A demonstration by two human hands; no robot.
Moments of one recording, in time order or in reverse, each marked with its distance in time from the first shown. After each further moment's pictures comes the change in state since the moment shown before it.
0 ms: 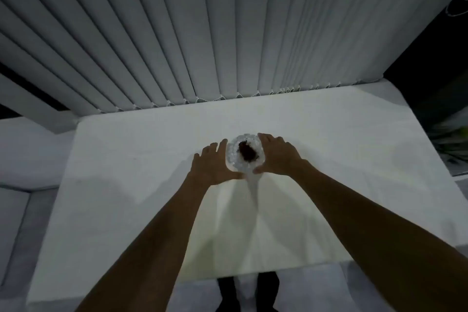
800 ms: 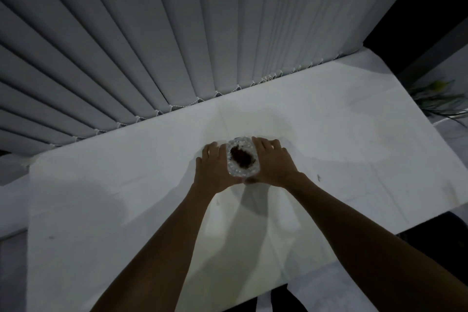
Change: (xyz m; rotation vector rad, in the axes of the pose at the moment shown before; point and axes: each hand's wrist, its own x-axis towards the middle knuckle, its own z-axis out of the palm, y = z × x) left_hand 0.069 -0.016 0.034 0.097 0.004 0.183; right_hand 0.019 -0.008 0.037 0.043 0.057 0.199
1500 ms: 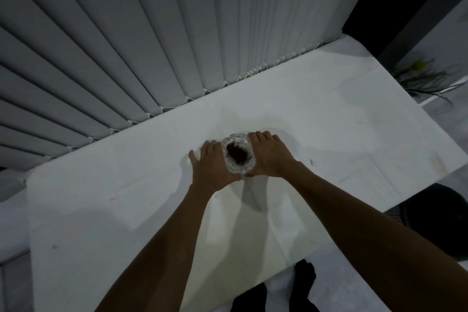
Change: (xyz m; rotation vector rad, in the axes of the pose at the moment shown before) left_hand -0.006 0.000 0.018 -0.020 0.032 0.031; right_hand -0.019 0.003 -0.003 -0.003 0.097 -0.052
